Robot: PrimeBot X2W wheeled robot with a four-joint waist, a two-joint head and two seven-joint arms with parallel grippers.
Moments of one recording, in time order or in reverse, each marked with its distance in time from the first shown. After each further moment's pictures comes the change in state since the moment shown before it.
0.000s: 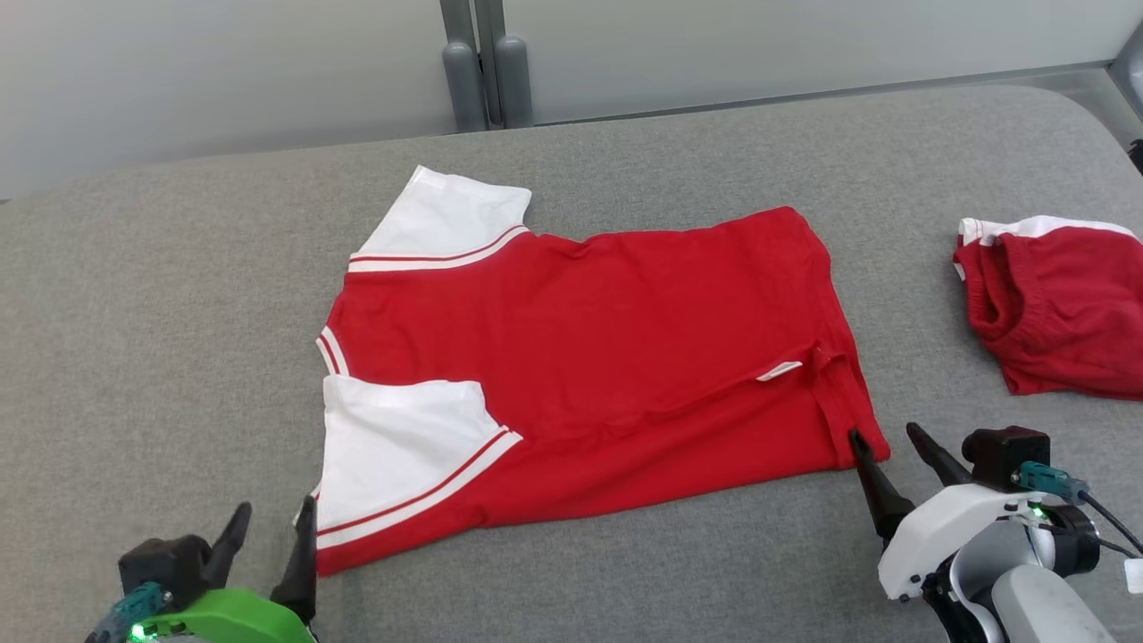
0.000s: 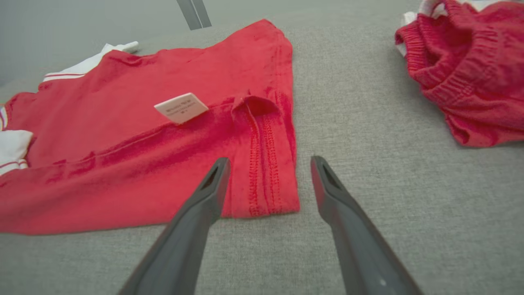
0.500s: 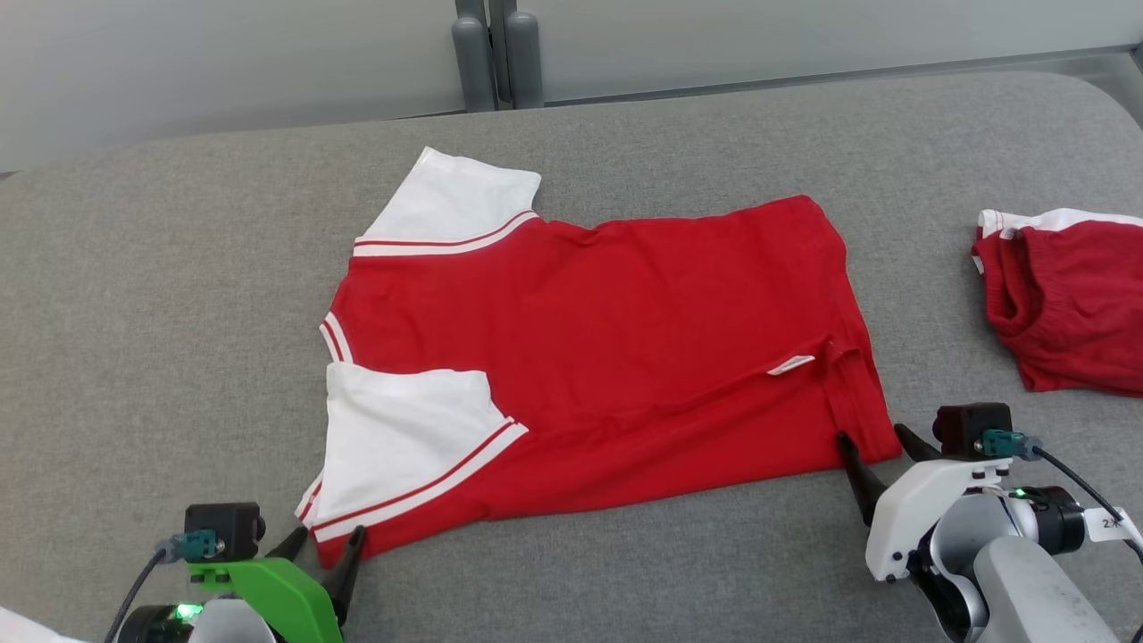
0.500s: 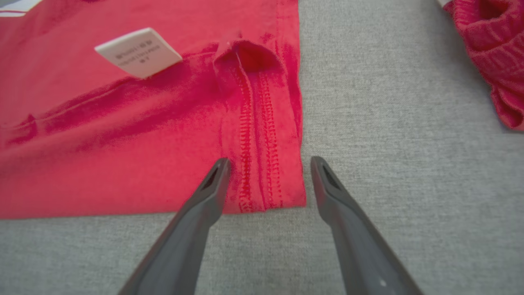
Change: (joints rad) left arm -0.089 0.010 -0.098 0.102 -0.061 -0.065 0.290; right arm -0.085 0.029 -0.017 0.112 -0.090 0.000 0.121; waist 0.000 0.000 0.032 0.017
